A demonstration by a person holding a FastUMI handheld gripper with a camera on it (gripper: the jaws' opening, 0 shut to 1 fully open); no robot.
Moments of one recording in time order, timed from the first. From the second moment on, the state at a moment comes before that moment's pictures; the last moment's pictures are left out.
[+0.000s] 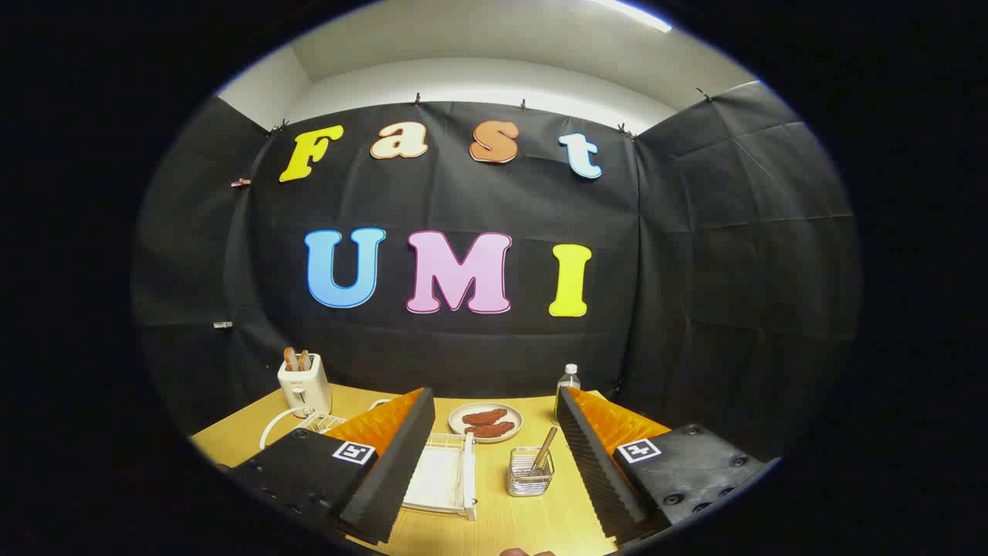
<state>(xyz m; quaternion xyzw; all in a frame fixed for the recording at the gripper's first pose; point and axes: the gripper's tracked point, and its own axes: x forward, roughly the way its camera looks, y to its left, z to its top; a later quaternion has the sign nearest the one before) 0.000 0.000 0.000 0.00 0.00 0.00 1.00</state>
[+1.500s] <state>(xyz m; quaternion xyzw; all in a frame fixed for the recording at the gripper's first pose) 0.064 0.053 -0.016 -0.04 0.11 0.03 0.99</state>
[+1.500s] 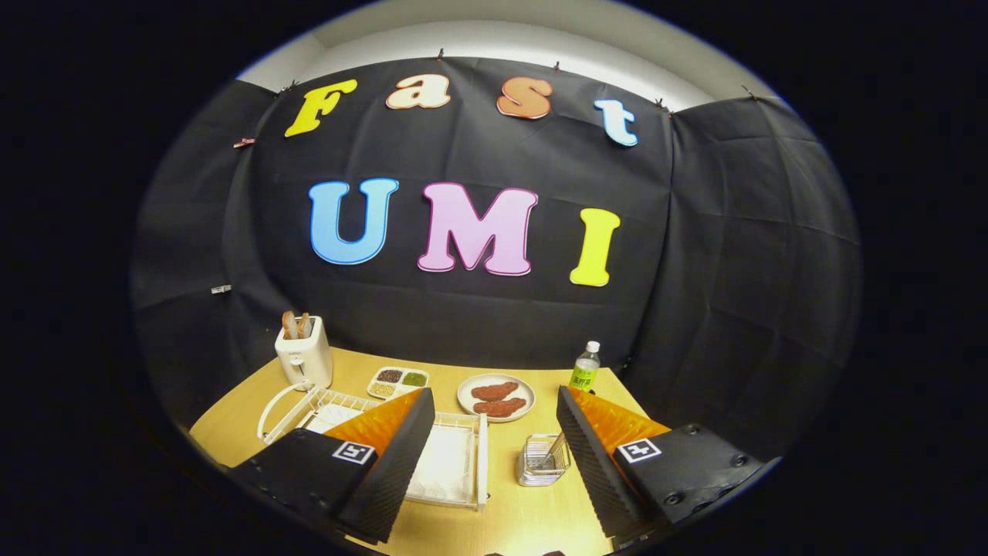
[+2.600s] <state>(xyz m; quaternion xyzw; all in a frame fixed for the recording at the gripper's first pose) 0.174 0.128 -0.189 -0.07 0.37 -0.02 0.92</state>
